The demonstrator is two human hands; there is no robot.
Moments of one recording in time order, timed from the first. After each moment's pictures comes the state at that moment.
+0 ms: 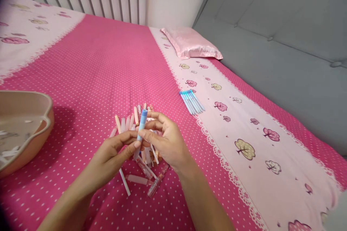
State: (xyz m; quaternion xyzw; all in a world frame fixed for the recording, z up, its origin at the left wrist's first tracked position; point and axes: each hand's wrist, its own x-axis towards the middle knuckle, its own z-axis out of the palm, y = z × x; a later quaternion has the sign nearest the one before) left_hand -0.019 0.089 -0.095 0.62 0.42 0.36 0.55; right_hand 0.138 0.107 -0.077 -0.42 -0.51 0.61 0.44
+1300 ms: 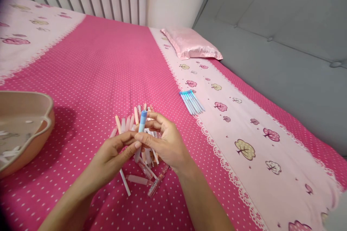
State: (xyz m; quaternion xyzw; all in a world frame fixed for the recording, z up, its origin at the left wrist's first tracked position) left_hand -0.016 0.089 -0.095 0.61 0.41 0.37 0.57; right_hand 0.137 0.107 -0.078 -0.40 -0.53 0.61 0.43
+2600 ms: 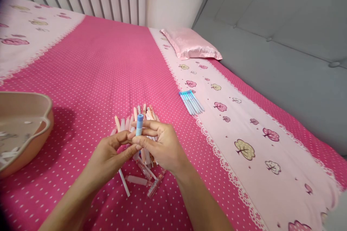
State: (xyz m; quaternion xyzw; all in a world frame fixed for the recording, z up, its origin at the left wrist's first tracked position) left_hand -0.013 0.090 -0.092 0.57 0.47 0.41 0.53; right_hand 0.134 0.103 -0.077 -0.37 -0.53 0.64 0.42
